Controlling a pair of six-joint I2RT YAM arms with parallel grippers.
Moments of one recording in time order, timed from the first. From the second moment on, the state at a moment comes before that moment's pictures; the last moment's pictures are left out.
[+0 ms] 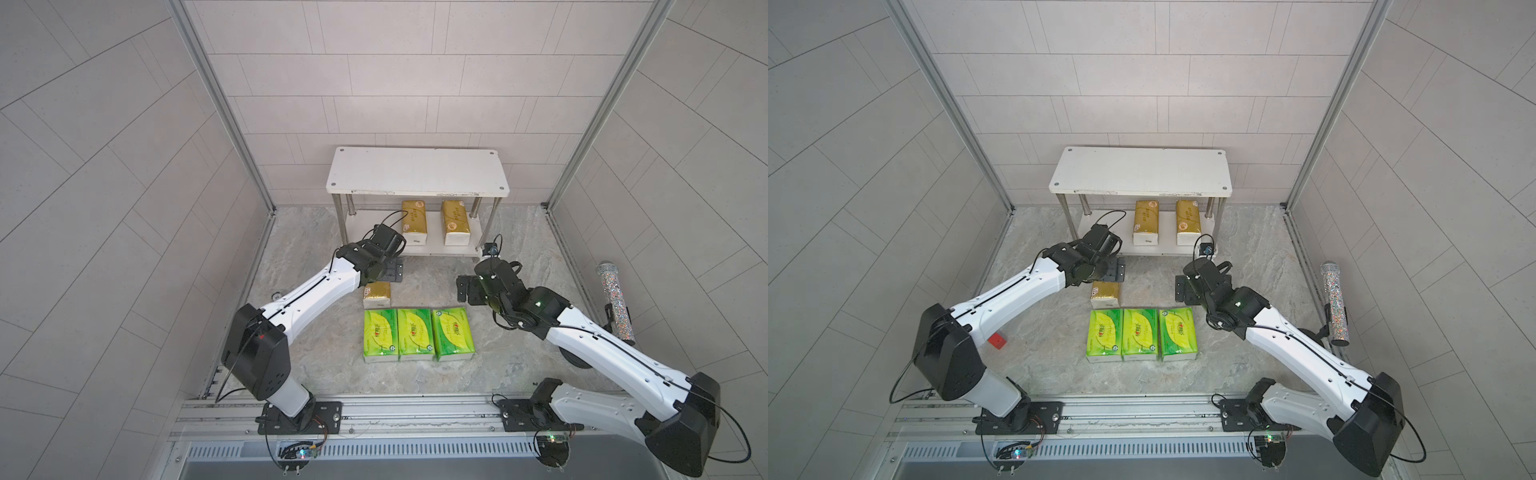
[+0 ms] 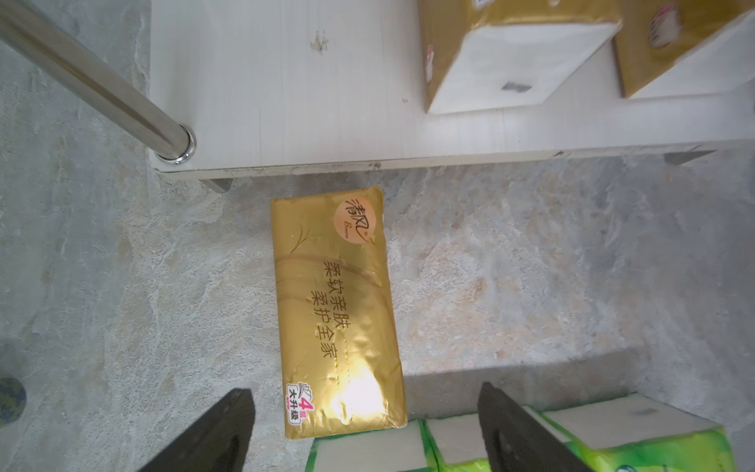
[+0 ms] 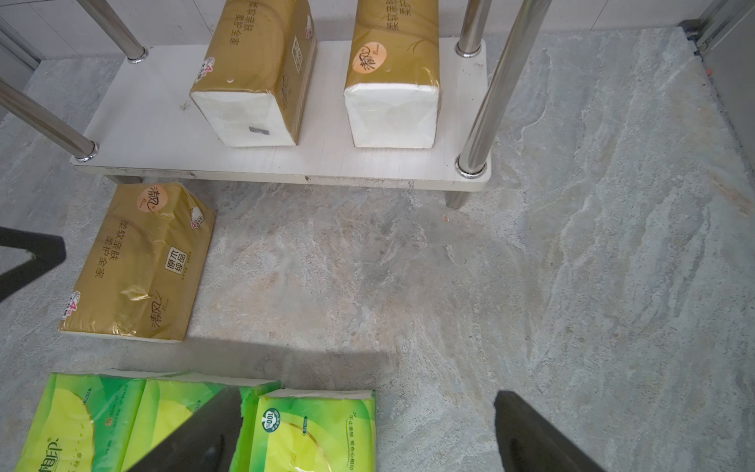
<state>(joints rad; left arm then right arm) -0.62 1.58 1.30 -0.78 -0.26 -0.49 0.67 1.09 0.96 -0.66 0.39 0.53</state>
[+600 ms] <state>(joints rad) -0.62 1.62 1.05 -0.56 -0.28 -0.52 0.67 1.09 0.90 -0.63 0.36 0.55</state>
